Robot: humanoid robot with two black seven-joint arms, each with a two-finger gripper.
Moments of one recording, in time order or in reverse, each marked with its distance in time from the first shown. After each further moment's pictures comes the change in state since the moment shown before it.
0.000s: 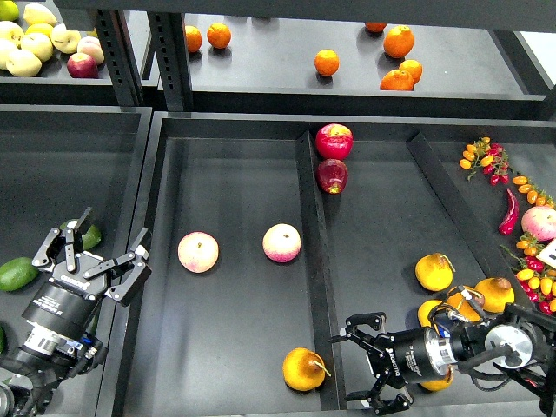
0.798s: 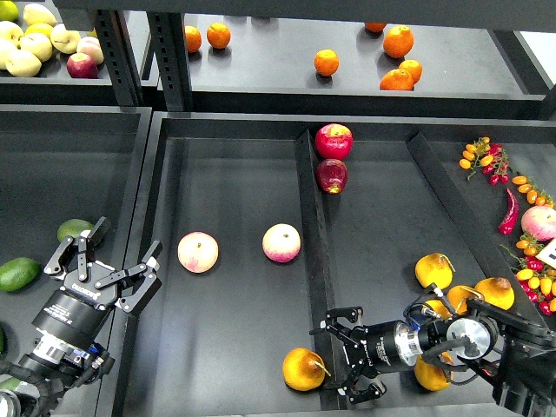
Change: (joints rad) left arm 0.014 0.000 0.019 -0.001 0.003 0.000 0.000; right arm 0.021 0.178 0.009 -0.224 0.001 0.000 0.000
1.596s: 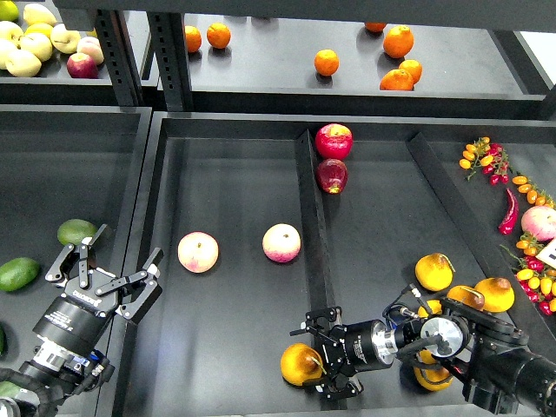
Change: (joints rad) left arm 0.022 0.000 0.003 0.000 -0.001 0.000 0.000; right arm 0.007 0.118 0.010 -0.124 0.005 0.000 0.000
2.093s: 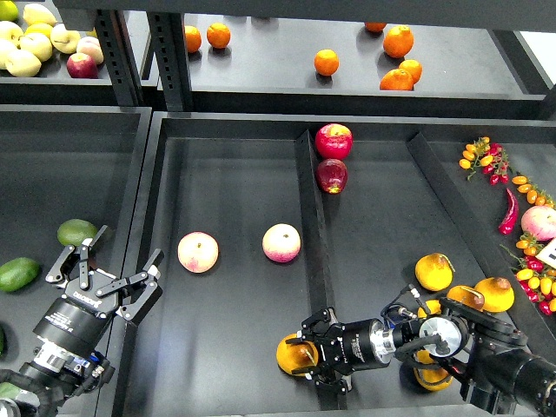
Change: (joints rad) left arm 0.001 0.000 0.004 0.000 0.001 0.000 0.000; right arm -0.010 0.001 0.029 0.016 0.045 -0.036 0.000
